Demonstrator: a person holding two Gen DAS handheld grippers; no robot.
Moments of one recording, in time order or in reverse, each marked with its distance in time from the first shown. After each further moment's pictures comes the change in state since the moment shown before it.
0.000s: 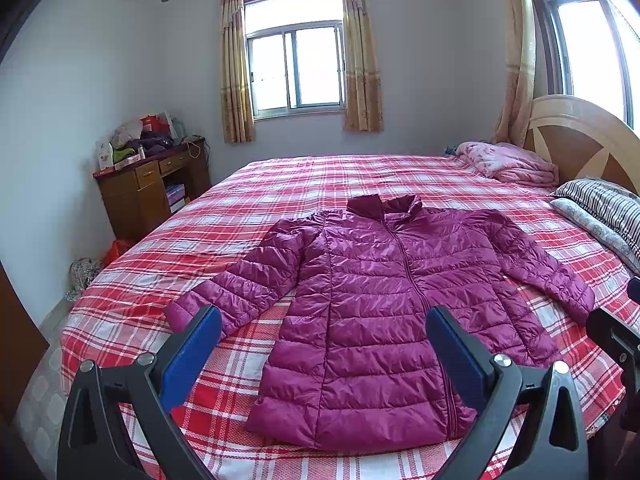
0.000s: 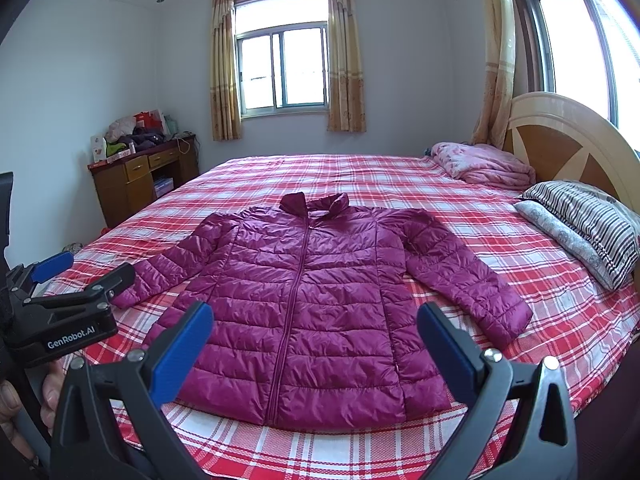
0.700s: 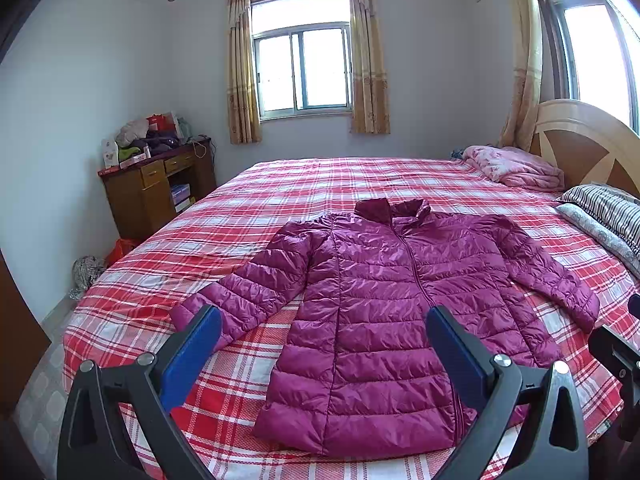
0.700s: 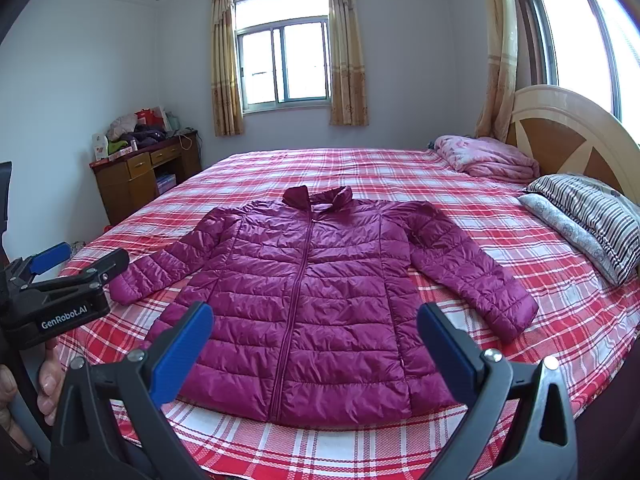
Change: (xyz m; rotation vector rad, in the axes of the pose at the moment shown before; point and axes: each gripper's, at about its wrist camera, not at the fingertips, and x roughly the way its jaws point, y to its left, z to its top) left arm 0.004 0.009 0.002 -0.013 -0.009 0.019; right arm 0.007 0.000 -0.003 0.007 0.025 0.015
